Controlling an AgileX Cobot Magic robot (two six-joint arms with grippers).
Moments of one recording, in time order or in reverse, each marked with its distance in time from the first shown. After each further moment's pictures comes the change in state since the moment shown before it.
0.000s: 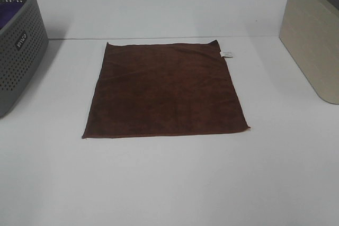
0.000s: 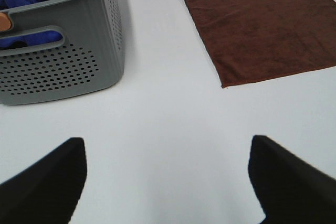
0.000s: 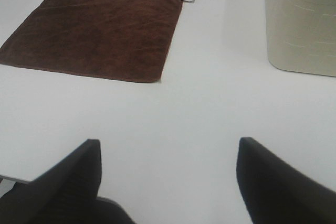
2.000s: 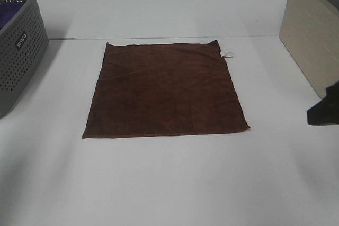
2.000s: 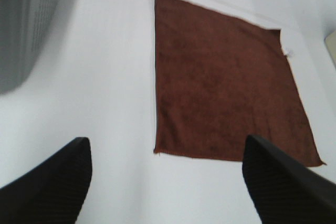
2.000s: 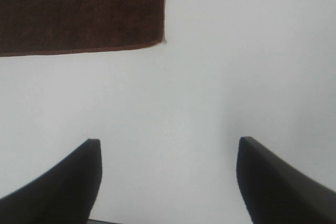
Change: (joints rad) left arm 0.000 0.911 0.012 -0.593 -0.710 0.105; right arm -0.001 1.027 -0.063 0.188 -0.421 0.000
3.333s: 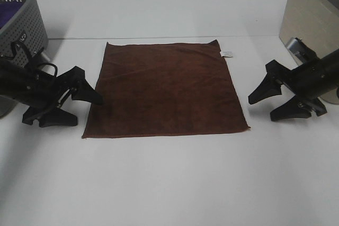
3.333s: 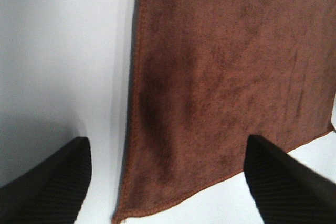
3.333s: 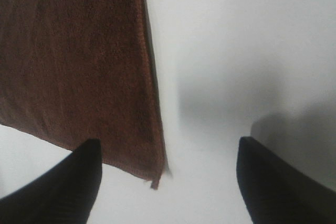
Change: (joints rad) left arm -0.014 1.159 -0.520 -0.569 0.288 0.538; right arm -0.176 1.063 -0.552 0.544 0.168 -0.528
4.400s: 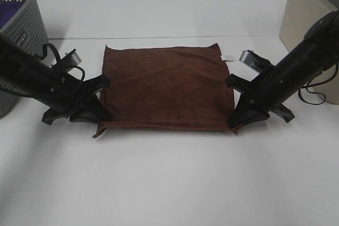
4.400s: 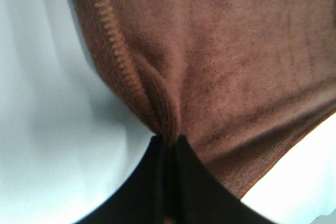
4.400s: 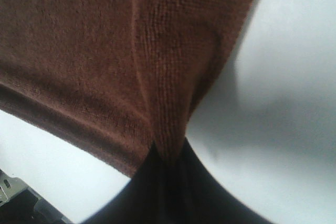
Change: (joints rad) left arm -0.125 -0.010 -0.032 0.186 0.027 -0.146; right arm 0.204 0.022 -0.062 -0.163 0.083 0.221
